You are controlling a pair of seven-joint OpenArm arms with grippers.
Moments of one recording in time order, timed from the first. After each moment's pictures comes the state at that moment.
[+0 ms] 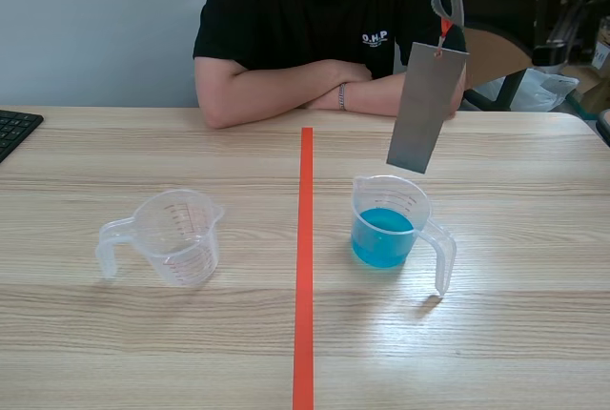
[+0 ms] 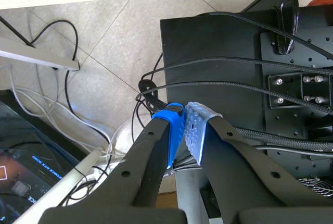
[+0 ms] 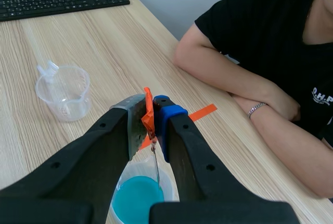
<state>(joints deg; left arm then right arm) 62.3 -21.5 -7.5 85.2 -15.9 -12.0 -9.7 12.5 58.4 -18.8 103.9 50.5 34.7 -8.5</state>
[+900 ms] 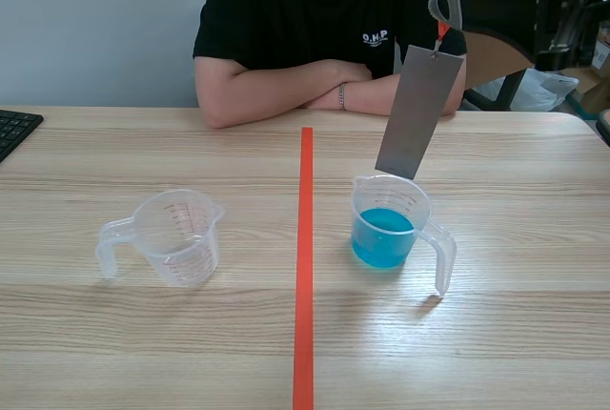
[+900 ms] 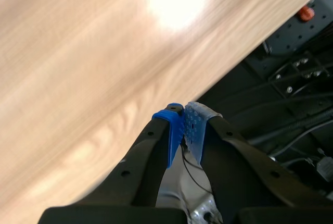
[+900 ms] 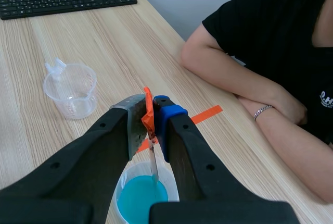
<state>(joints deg) 71.9 -57.8 -7.5 96.4 -16.6 -12.6 -23.1 12.5 58.4 -18.8 103.9 50.5 36.4 -8.5</state>
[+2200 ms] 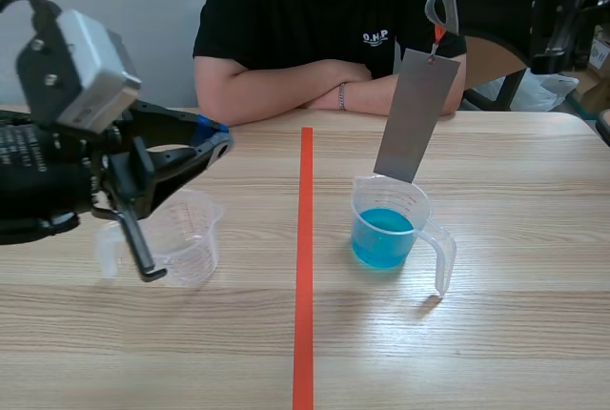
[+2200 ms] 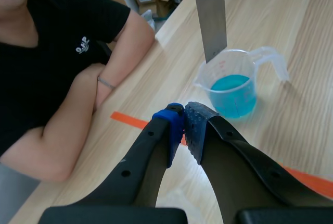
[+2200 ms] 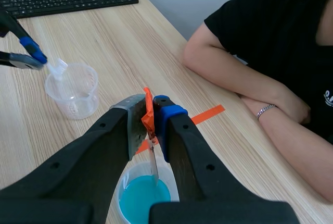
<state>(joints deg) 5.3 -45.9 25.2 106.6 -7.4 -20.2 -11.6 12.4 57.8 -18.8 103.9 50.5 36.3 -9.1</state>
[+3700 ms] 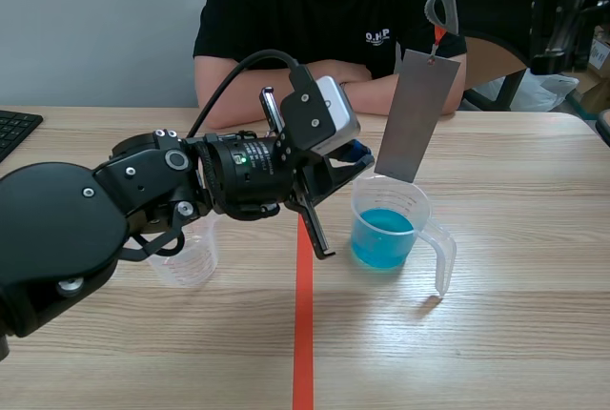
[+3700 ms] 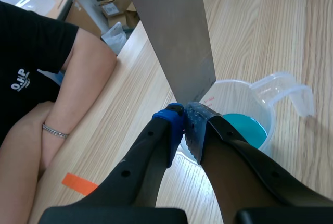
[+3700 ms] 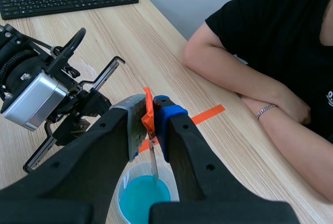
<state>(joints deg) -19.0 -14.2 39.7 70.5 13.1 -25.6 -17.8 12.4 57.8 -18.8 103.9 50.5 36.4 -9.1</state>
